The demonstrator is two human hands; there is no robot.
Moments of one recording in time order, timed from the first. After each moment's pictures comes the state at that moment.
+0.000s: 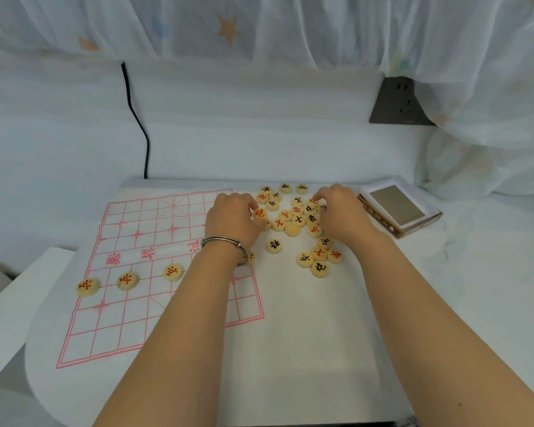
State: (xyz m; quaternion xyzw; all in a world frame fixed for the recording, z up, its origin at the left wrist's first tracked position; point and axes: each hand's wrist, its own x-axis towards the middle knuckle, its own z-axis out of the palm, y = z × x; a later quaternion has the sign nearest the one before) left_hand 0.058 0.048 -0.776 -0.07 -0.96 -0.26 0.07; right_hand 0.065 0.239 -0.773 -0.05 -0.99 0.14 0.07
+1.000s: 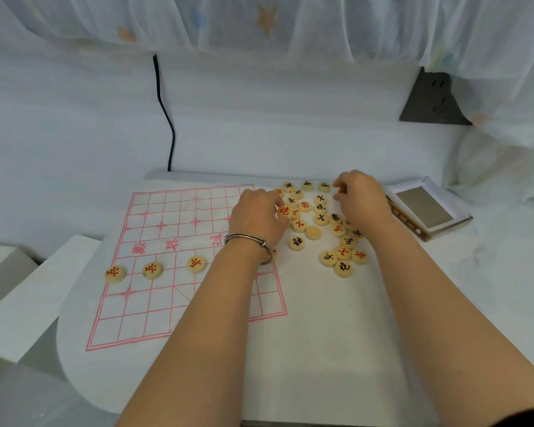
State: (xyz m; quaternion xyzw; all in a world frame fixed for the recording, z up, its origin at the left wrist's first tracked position) left_hand 0.066 0.044 -0.772 -0.10 -0.96 -0.27 0.07; right_hand 0.038 0.237 -0.775 -0.03 -0.97 0.17 0.16
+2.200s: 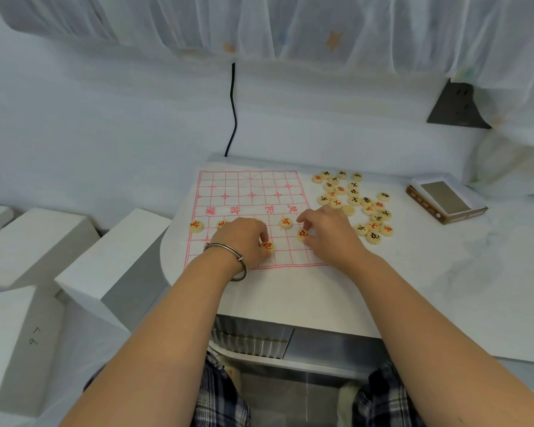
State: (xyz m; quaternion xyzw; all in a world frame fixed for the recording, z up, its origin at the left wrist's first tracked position) left_hand 0.172 -0.070 -0.764 -0.10 -0.98 -0.15 -0.09; right_hand 0.158 0.108 -0.783 0.14 -0.98 0.13 0.07
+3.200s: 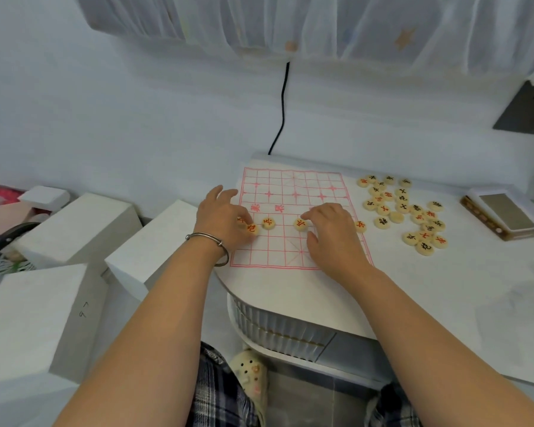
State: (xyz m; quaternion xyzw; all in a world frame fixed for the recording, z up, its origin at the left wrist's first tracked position) left_hand 0.162 -0.167 -0.771 0.01 -0.99 -0.16 0.04; right_hand 0.166 0.036 -0.792 0.18 -0.96 0.14 0.15
